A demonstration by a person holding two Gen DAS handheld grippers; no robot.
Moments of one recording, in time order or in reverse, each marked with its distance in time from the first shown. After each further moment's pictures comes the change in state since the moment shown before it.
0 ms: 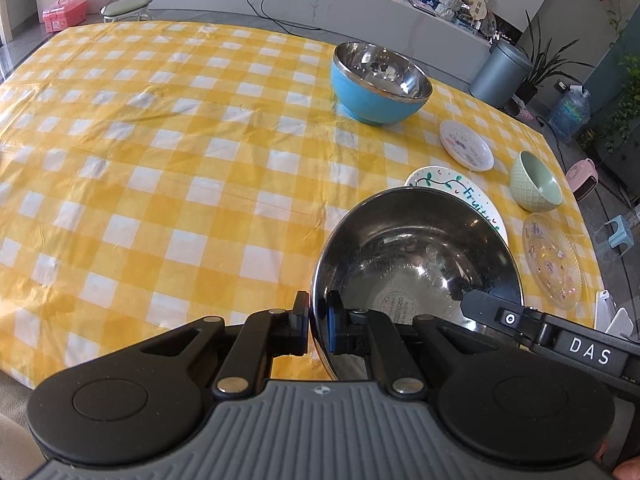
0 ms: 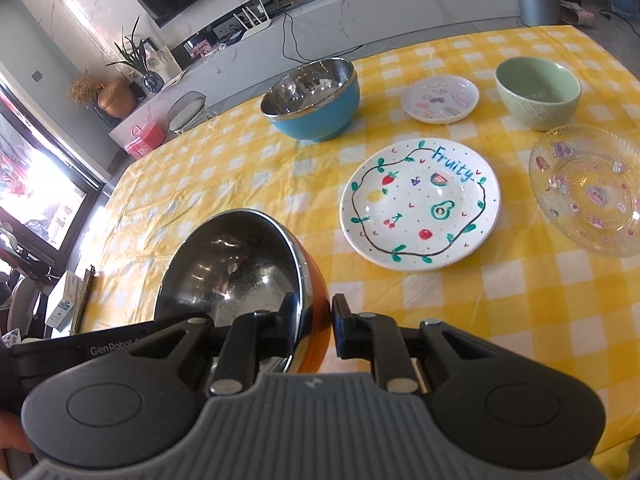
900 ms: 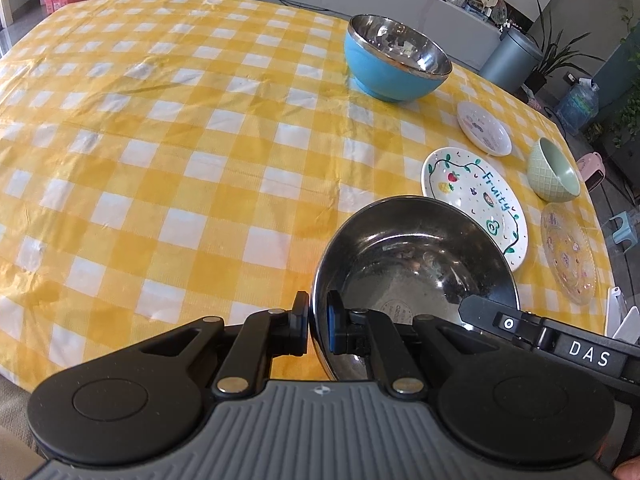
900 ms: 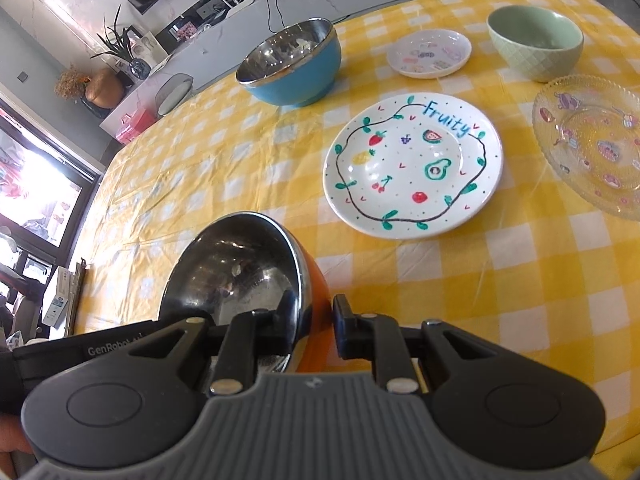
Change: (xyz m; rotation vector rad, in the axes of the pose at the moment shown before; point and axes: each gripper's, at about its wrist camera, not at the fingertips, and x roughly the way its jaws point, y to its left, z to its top) left arm 0.025 0.007 0.000 -0.016 0.049 0.006; right arm 0.027 -0.015 -0.003 0.058 0.075 0.000
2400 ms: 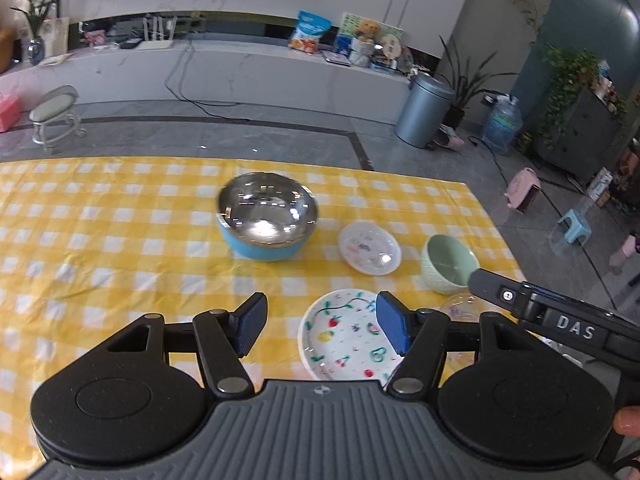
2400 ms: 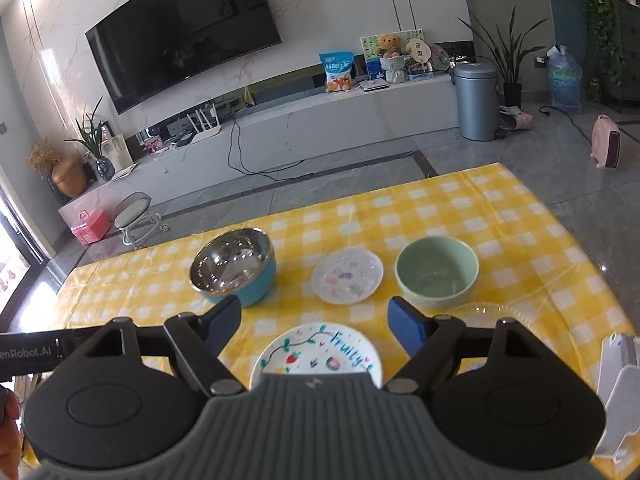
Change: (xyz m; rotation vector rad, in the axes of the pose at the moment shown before) left arm -0.059 -0.094 0.099 0.234 -0.199 -0.136; right arm -0.104 -0.009 0.089 -0.085 -0.409 -0.196
